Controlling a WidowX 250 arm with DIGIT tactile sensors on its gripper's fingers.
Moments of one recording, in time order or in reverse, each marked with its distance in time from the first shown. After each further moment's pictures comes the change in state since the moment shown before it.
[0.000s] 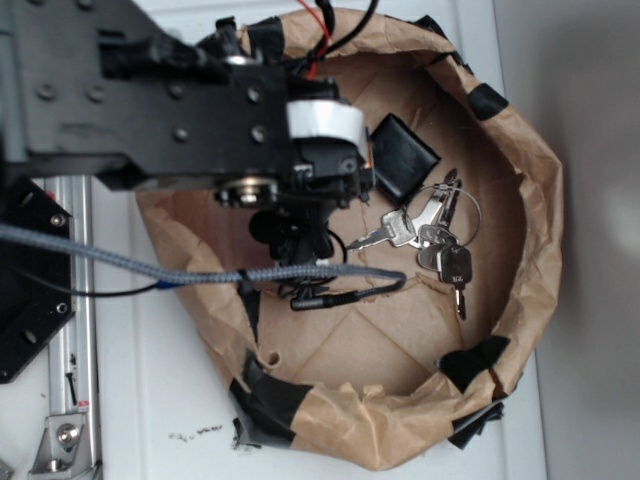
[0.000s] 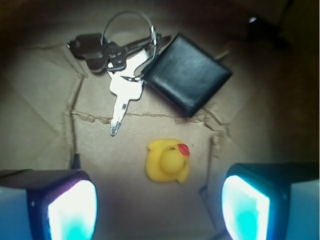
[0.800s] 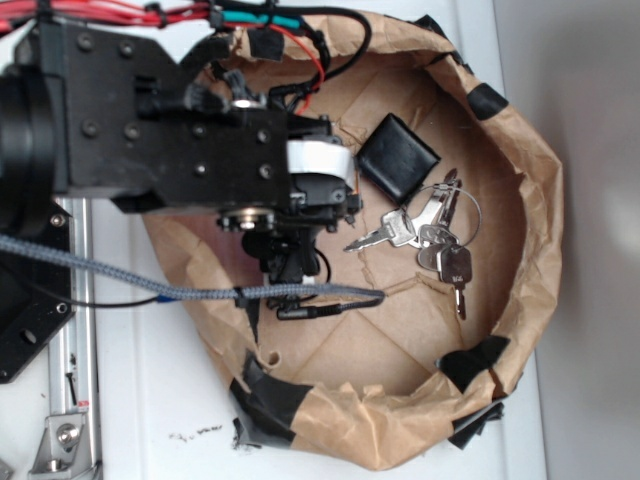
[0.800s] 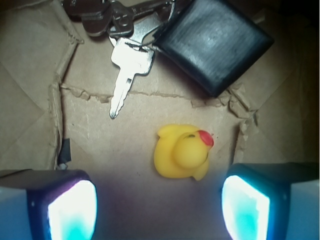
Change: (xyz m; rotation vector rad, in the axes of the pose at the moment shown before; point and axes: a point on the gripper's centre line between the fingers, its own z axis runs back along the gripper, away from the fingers) arm -0.009 -0.006 -0.013 0.003 0.021 -0.029
